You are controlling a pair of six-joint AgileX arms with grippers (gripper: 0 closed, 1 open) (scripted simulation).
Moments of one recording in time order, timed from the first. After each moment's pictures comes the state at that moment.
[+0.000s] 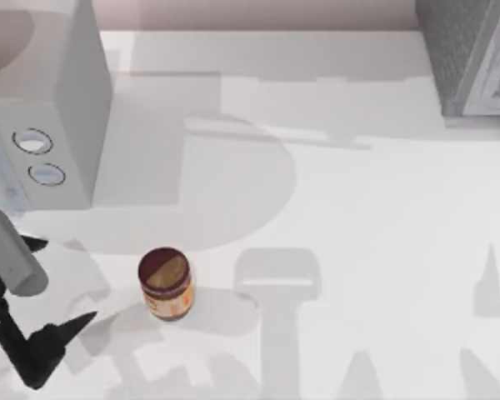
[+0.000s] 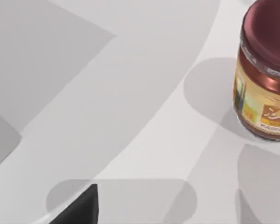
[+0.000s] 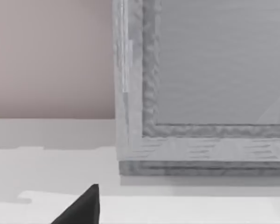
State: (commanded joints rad) left arm 0.09 0.98 0.31 -0.18 0.67 0.82; right arm 0.00 0.00 0.00 0.00 0.00 0.00
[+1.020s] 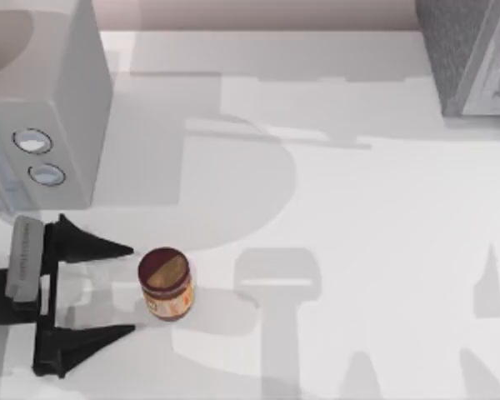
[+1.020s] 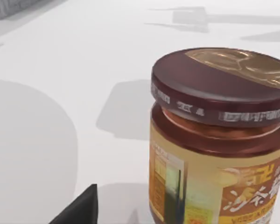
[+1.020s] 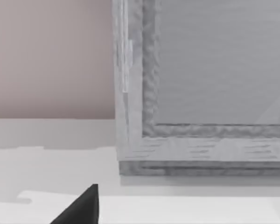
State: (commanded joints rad) left arm 0.14 2.13 0.74 -0.42 1.47 1.81; right arm 0.00 0.00 0.00 0.00 0.00 0.00
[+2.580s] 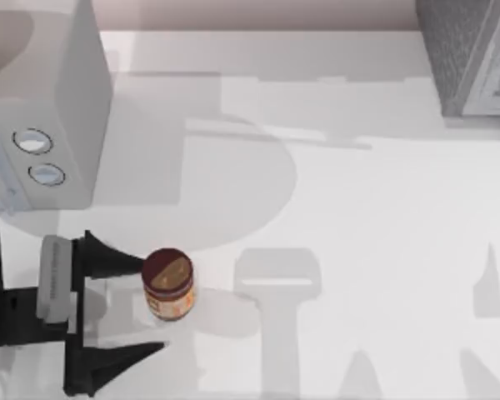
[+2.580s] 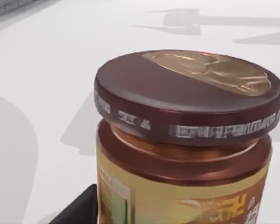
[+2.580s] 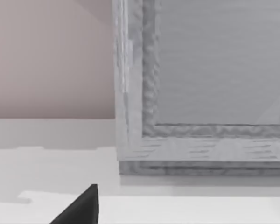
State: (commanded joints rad) left arm 0.02 2.14 0.41 0.86 1.44 0.87; right arm 0.00 0.00 0.00 0.00 0.00 0.00
